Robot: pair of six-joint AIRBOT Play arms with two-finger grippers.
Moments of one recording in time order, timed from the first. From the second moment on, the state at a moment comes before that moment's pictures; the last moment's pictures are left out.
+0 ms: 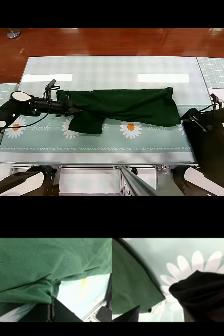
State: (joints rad) left arm 0.06 -1.25 0.71 0.59 -1.09 -1.13; right arm -0.57 -1.22 0.72 -1.14 1.19 1.39
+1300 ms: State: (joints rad) left arm 0.09 -1.20 1.46 0.48 -1.16 -1.18; right arm -0.24 -1.37 1.85 -1.02 1.27 1.47
